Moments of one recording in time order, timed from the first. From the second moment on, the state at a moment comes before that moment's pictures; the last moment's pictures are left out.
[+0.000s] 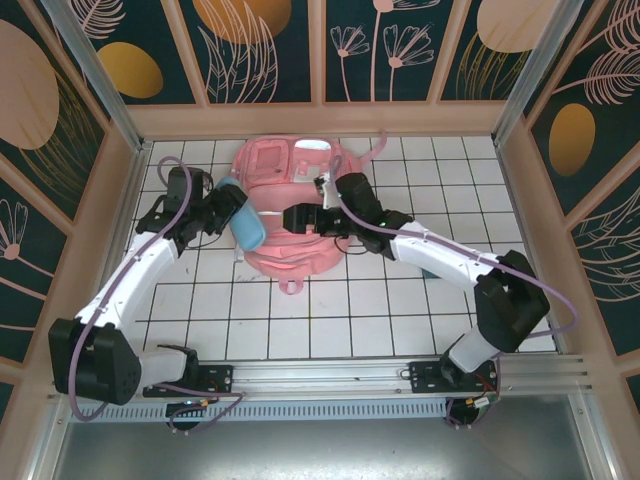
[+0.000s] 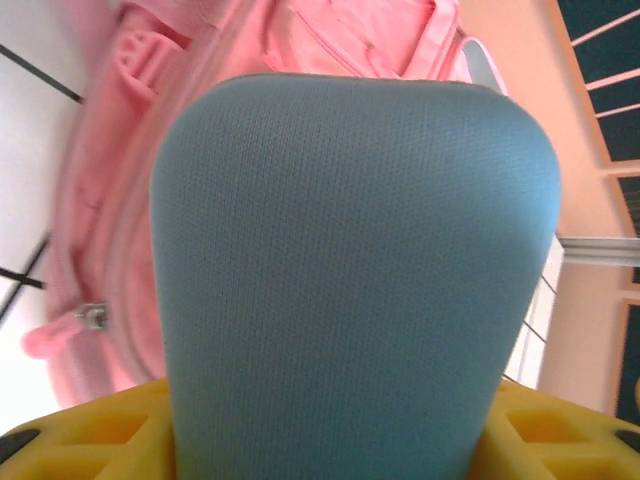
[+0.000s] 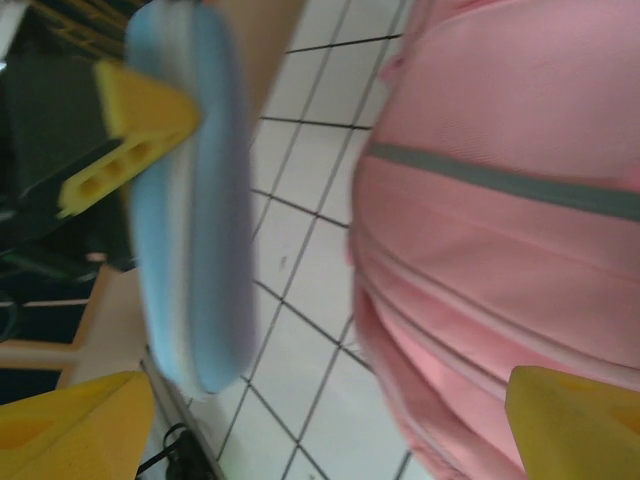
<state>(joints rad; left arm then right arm) -0.20 1.28 1.02 -0.46 0.25 -1.00 0.76 1.57 1.12 -0.04 -0.40 0.70</state>
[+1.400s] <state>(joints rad) -0.54 1.51 1.21 -0.56 0.13 -0.19 0.34 1.32 0.86 -0.02 -0.37 0.80</state>
